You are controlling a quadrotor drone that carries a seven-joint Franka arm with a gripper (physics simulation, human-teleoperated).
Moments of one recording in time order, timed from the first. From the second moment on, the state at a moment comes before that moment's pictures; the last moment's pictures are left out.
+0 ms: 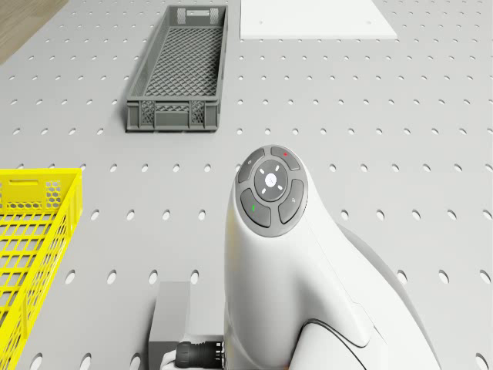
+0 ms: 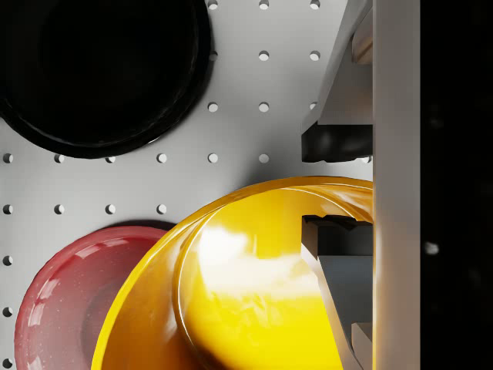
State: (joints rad) arm -1.17 -1.54 1.29 -2.80 -1.84 1.63 1.63
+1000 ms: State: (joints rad) arm -1.17 -1.55 1.29 -2.80 -1.84 1.64 1.63
